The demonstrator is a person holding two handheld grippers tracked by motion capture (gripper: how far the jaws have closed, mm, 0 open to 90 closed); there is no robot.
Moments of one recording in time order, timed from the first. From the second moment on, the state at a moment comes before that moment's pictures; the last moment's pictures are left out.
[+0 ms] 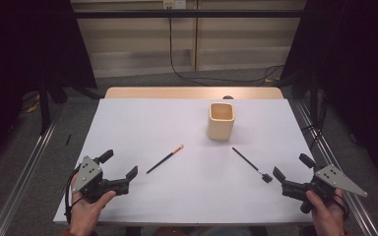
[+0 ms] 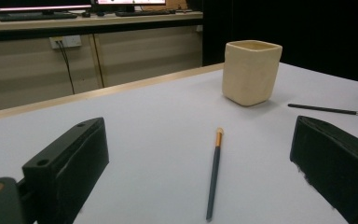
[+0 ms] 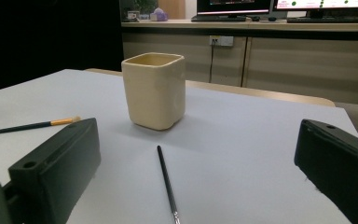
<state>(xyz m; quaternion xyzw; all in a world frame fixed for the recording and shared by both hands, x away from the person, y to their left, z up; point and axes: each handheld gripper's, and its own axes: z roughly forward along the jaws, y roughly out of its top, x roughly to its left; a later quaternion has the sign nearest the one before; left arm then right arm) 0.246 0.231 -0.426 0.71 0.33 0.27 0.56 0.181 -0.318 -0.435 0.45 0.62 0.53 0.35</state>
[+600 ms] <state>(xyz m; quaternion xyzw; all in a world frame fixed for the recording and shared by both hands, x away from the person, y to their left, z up) 0.278 0.202 -0.414 0.73 0.30 0.24 0.56 0.183 -0.319 -0.435 0.45 0.62 0.54 0.35</state>
